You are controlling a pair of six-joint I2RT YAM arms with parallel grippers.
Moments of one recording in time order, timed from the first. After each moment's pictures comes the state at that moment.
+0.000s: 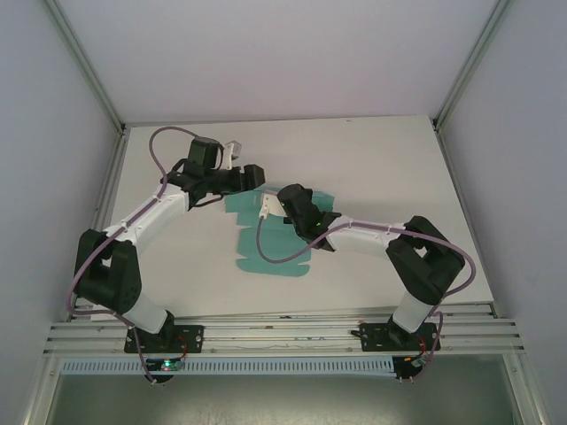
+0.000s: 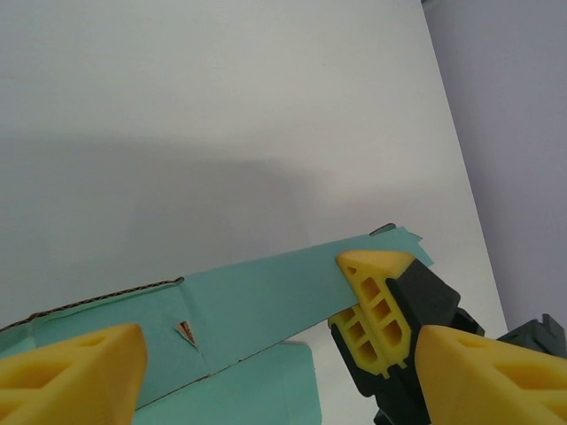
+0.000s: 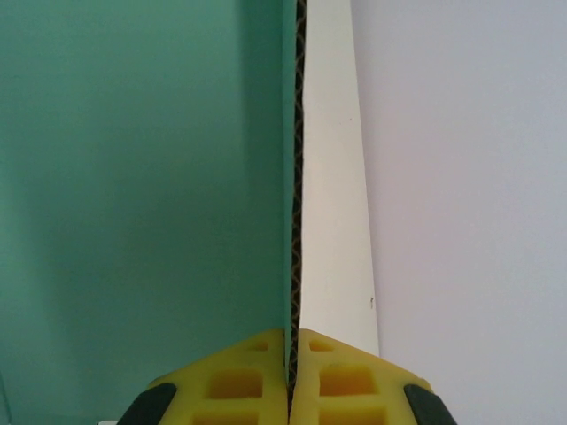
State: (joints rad) left arm -0.30 1.56 1.17 -0.33 0.57 -0.53; right arm 0.80 1.70 0.95 0.16 0.52 -0.98
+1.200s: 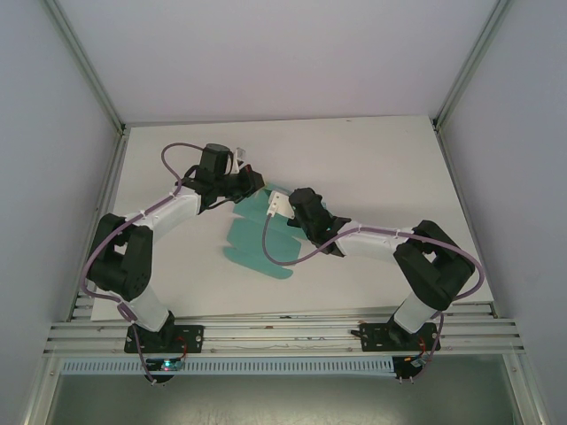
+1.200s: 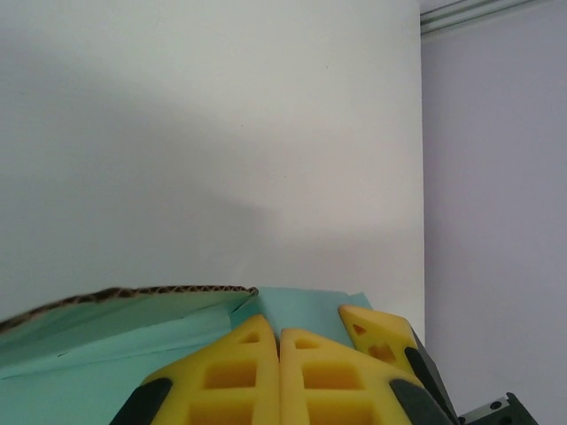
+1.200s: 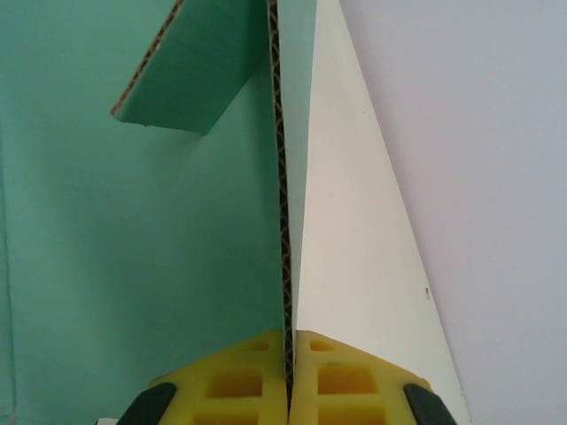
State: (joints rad) left arm -0.33 1.67 1.11 -0.10 0.60 -0.85; right arm 0.77 1.64 0.84 0.25 0.42 -0.78
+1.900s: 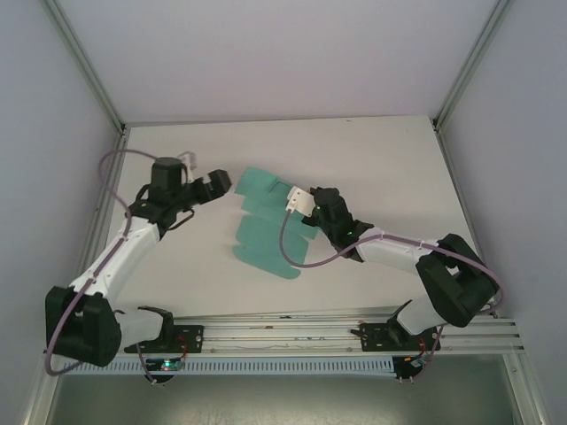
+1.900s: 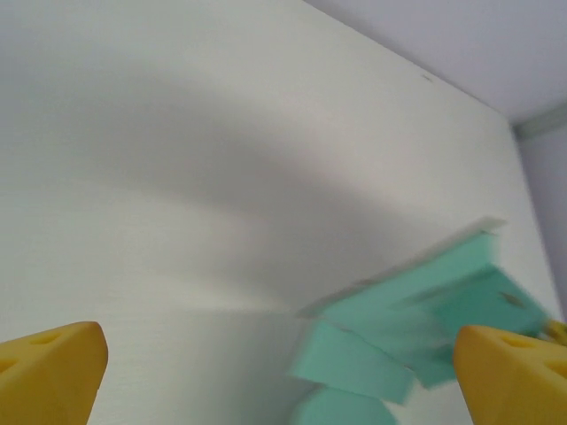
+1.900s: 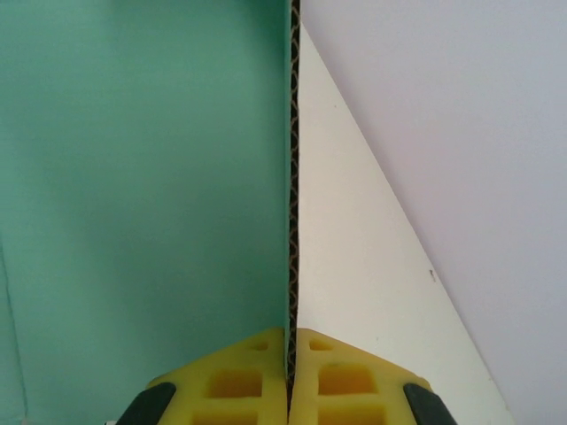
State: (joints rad) left arm -0.13 1.20 0.86 -0.31 0.31 -0.57; right arm 0.66 1.48 0.68 0.34 0.27 -0.71
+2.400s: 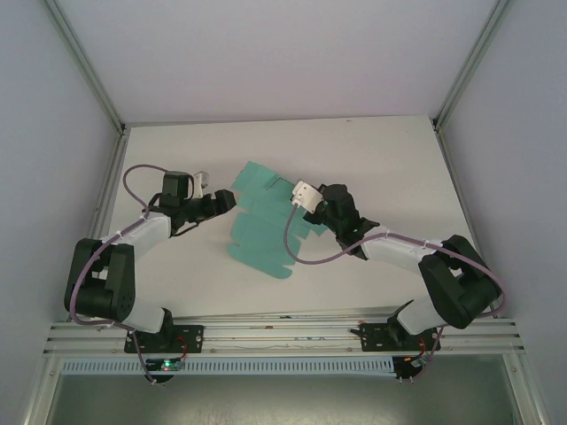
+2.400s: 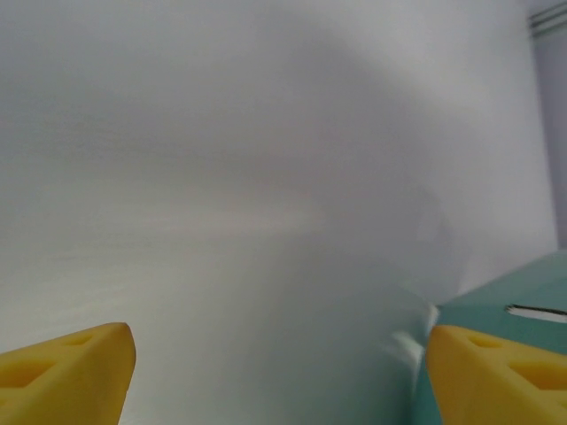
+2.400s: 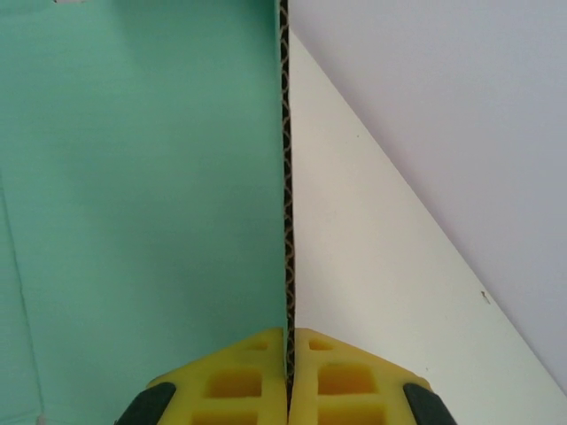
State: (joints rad) left arm -0.09 1.48 0.75 -0.03 0.62 -0.51; right arm 0.60 1.47 0.69 0.37 0.11 -0.60
